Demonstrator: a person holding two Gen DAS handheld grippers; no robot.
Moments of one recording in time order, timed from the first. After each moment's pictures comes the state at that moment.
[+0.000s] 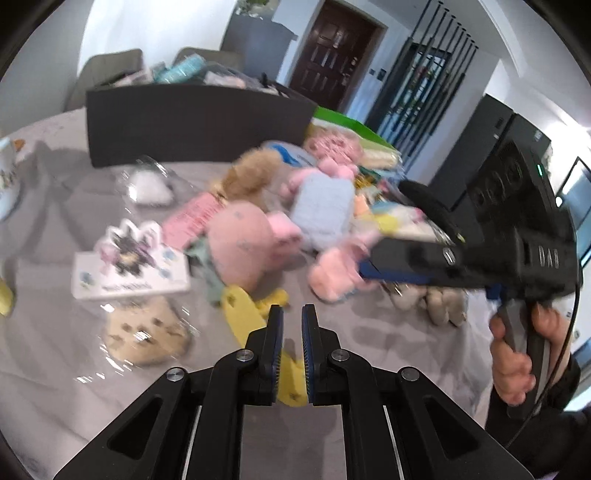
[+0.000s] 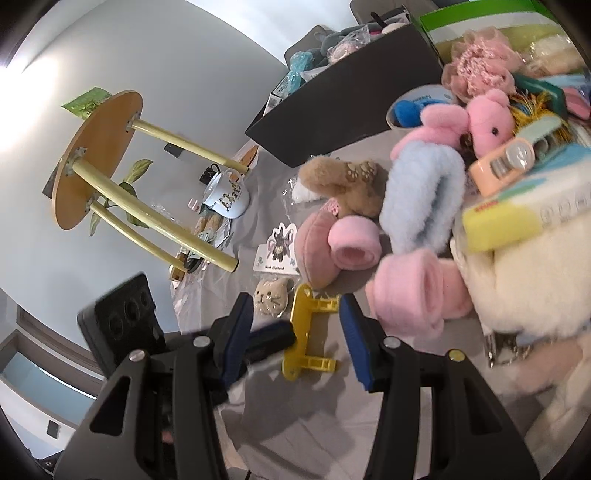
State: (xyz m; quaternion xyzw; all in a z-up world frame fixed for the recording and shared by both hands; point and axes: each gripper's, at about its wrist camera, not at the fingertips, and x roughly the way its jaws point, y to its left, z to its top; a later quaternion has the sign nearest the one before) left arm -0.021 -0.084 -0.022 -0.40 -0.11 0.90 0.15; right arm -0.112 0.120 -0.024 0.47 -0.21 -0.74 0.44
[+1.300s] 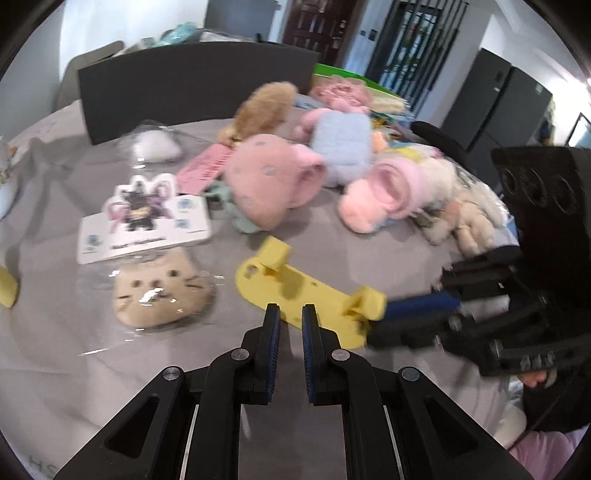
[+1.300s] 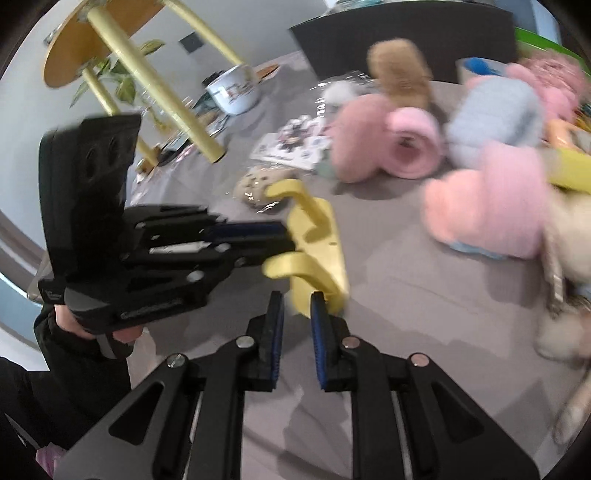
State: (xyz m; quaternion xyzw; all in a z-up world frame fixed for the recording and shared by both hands) left arm -0.009 -0.086 -0.058 -0.46 -0.04 0.87 0.17; right arm -0.060 0.063 -0.063 0.49 0.01 -0.74 0.46
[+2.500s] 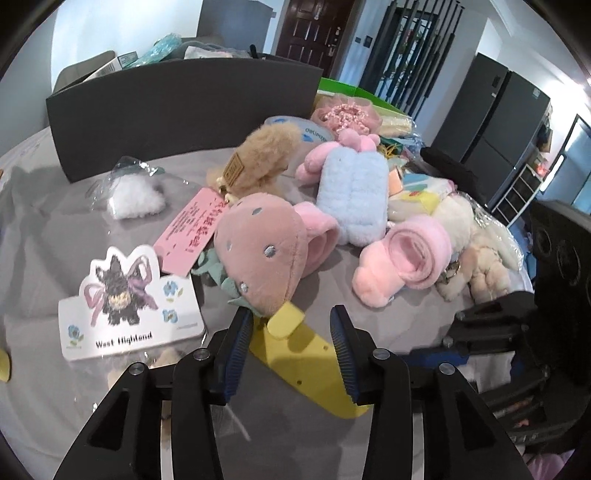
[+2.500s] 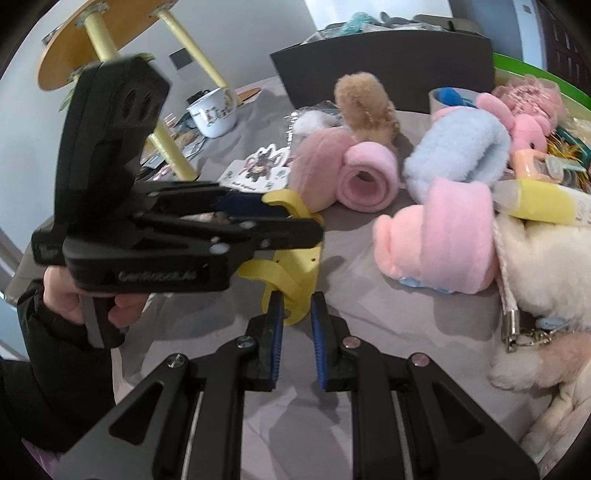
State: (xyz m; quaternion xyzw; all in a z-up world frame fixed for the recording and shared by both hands) left arm -0.065 -0.088 -0.048 -0.44 -0.04 0.88 0.17; right arm -0.064 0.072 -0.059 0.44 0.03 -0.78 0.44
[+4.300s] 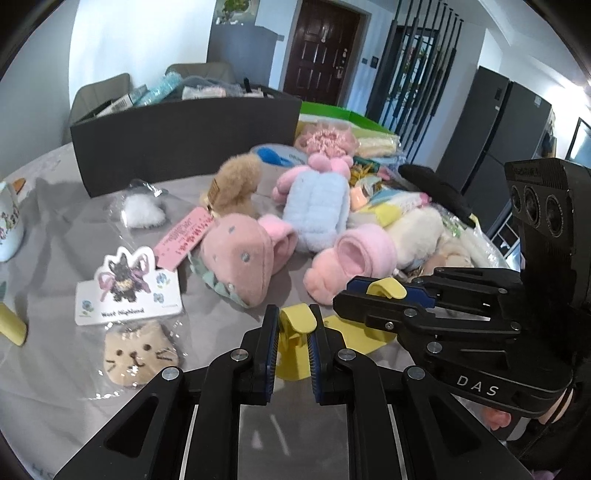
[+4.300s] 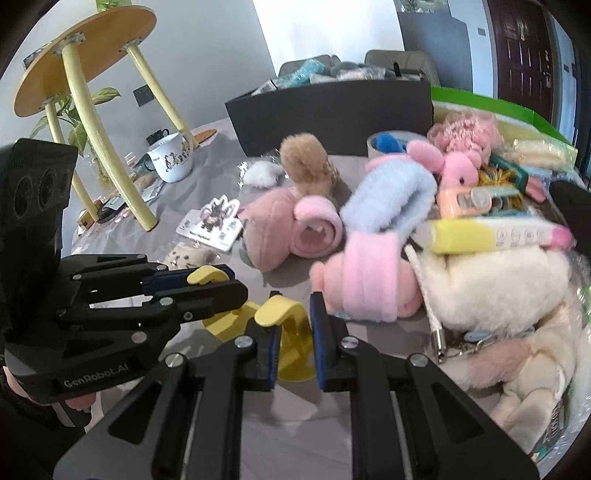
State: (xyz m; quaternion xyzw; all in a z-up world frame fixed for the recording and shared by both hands) left arm -0.027 -0.057 -0.019 -0.40 -0.04 0.91 0.14; right arm -0.067 0.087 -0.033 0.38 0.02 -0.86 0.34
